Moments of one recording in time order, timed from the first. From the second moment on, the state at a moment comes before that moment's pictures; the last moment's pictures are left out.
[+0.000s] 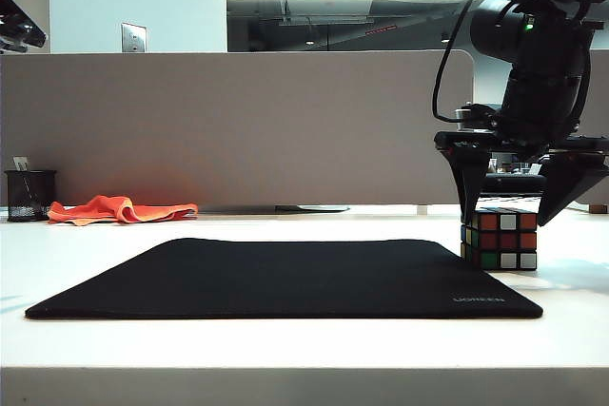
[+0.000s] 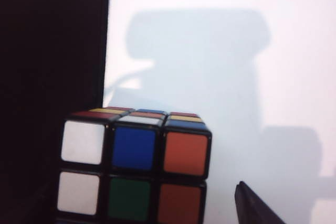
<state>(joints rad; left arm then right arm) -0.12 0.61 0.49 -0.19 0.43 0.19 0.21 1.78 1.27 -0.61 0.06 0.16</state>
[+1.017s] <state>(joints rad) -0.12 0.61 0.49 -0.20 0.43 0.19 0.21 1.77 1.27 -0.61 0.02 0.16</state>
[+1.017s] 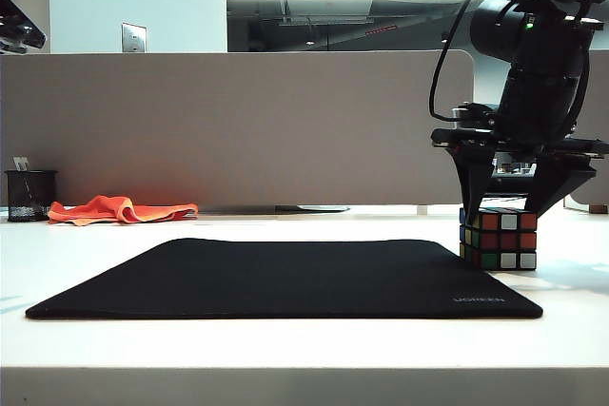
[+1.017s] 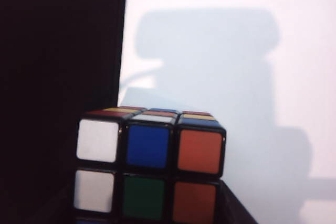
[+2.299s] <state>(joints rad) -0.12 0.61 0.50 -0.21 0.43 0.19 0.47 1.80 1.66 -0.68 -0.14 0.07</state>
